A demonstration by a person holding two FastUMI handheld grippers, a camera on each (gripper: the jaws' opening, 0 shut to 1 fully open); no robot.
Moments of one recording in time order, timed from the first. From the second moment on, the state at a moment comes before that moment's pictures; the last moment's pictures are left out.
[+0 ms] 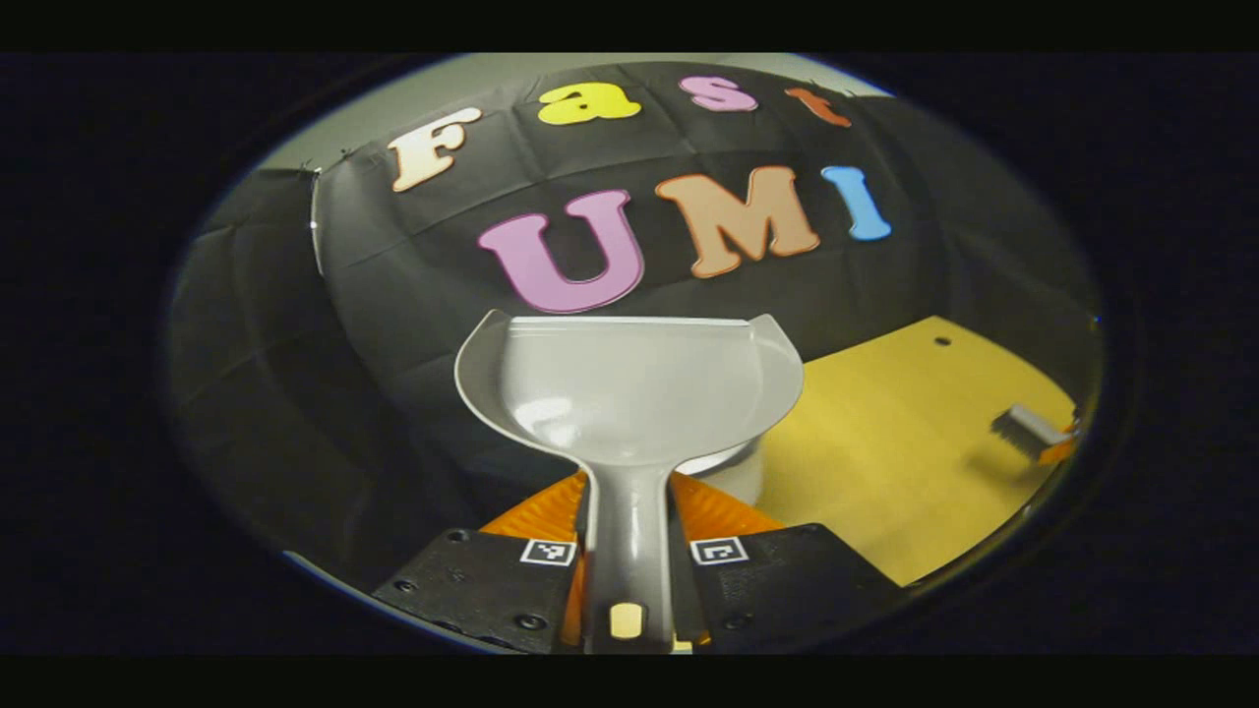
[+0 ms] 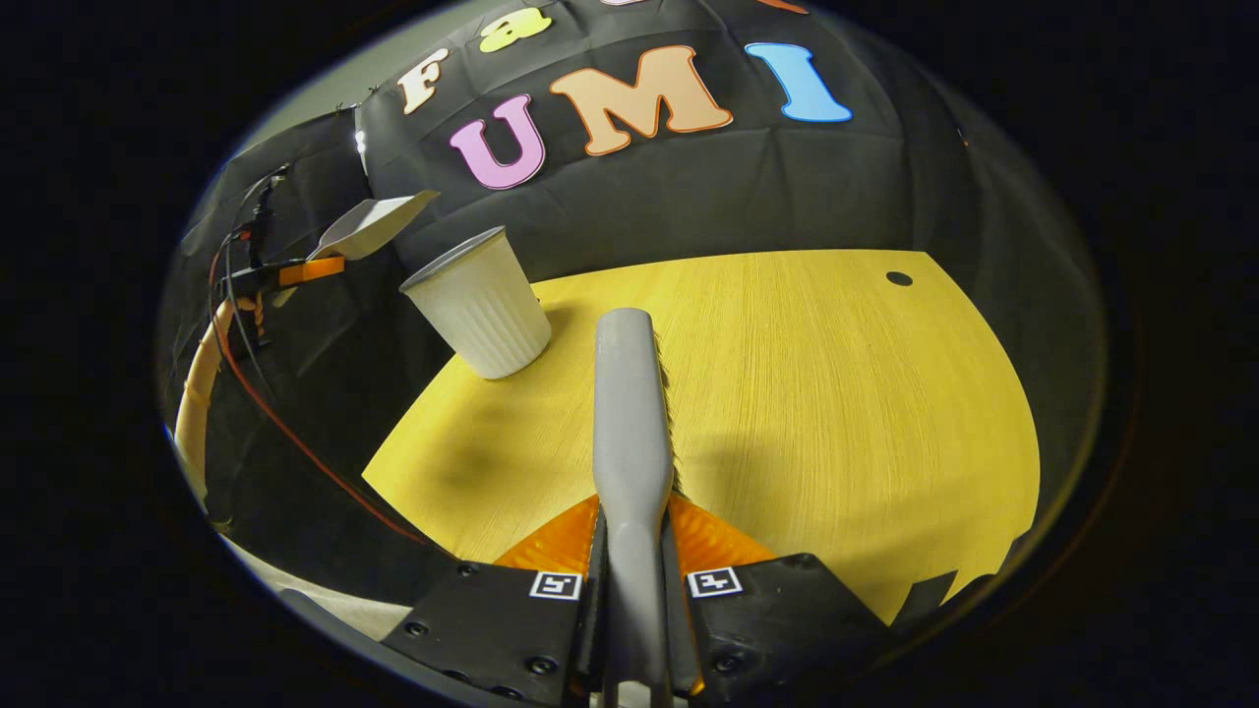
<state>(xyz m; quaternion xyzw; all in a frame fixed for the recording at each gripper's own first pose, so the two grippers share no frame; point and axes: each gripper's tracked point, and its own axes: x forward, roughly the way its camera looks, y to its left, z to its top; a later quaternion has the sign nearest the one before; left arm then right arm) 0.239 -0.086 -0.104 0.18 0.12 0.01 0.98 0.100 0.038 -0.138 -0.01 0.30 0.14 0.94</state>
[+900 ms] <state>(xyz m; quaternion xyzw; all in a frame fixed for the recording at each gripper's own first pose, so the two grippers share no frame) 0.213 -0.281 -0.372 0.07 0.27 -0.07 0.96 0.107 -0.004 -0.174 0.00 0.29 0.04 0.96</state>
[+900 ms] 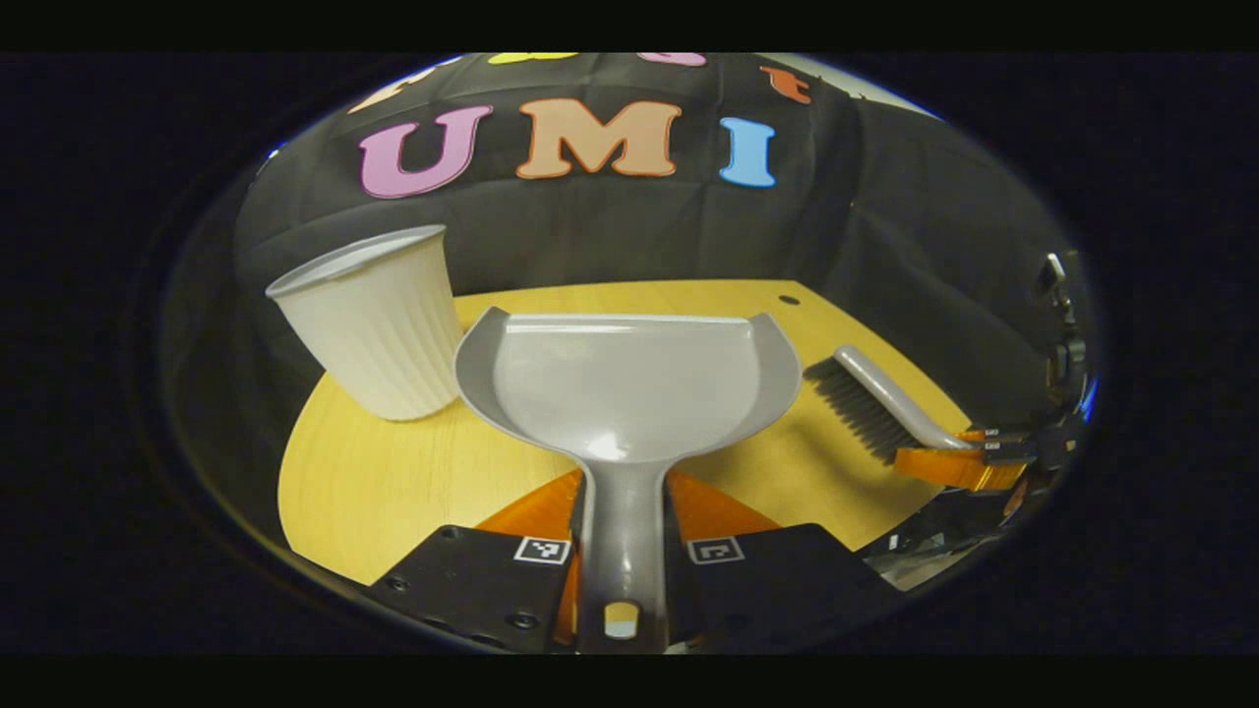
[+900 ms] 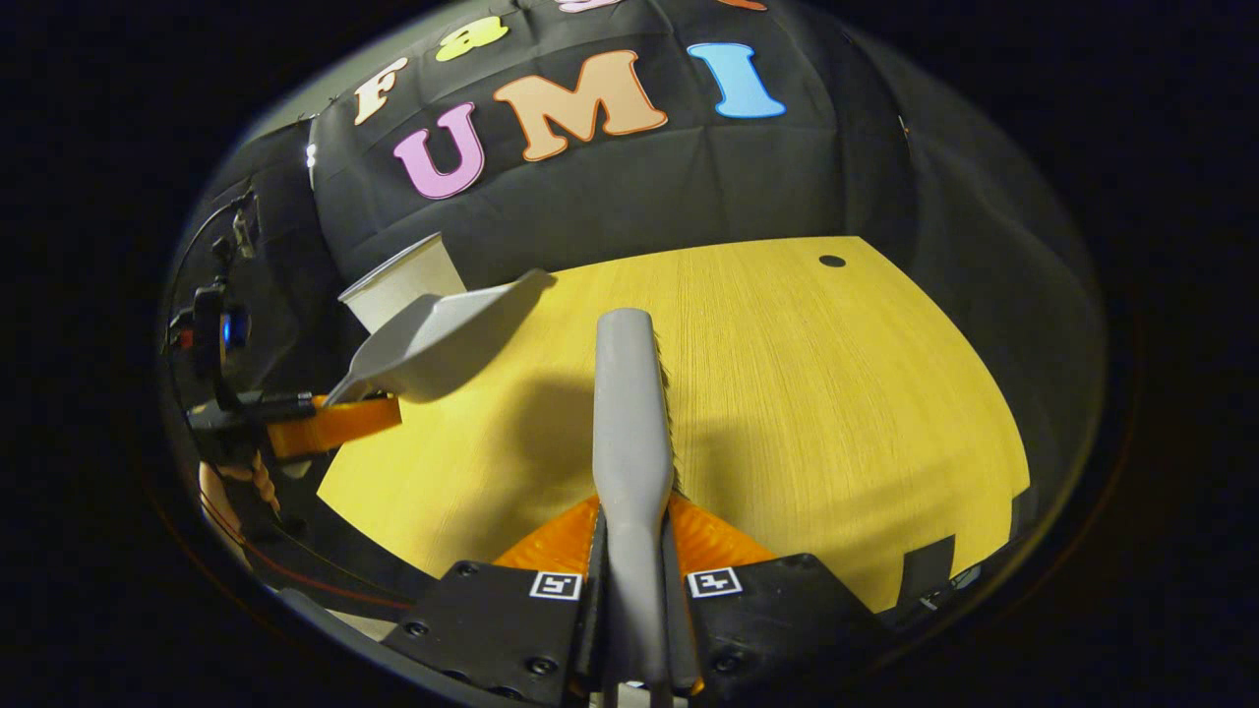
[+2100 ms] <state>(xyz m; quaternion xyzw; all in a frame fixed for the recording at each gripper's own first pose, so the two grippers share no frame) 0.214 -0.277 -0.449 0.04 0.33 0.00 0.94 0.125 0.009 -0.224 0.01 0.40 0.01 0.92</state>
